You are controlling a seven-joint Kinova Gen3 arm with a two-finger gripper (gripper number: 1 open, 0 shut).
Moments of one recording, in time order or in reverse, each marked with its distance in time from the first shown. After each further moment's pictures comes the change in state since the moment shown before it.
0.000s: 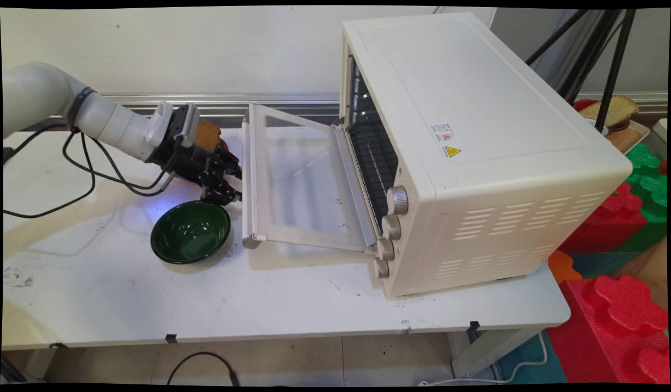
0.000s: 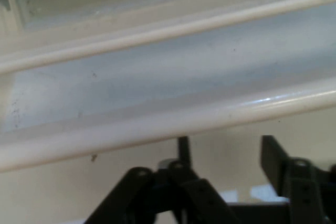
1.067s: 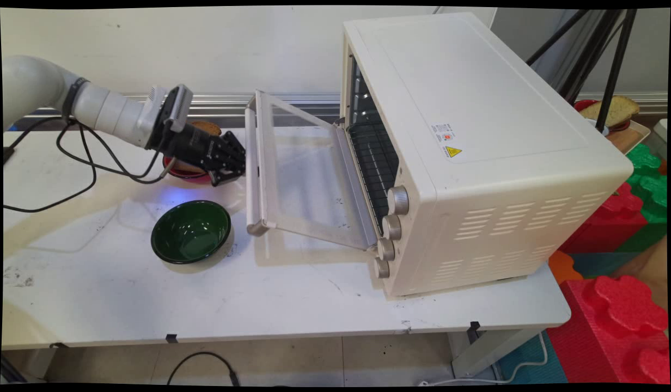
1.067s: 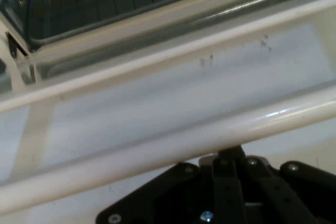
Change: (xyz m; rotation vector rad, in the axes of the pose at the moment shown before) arm 0.011 -0.012 -0.013 0.010 0.152 0.097
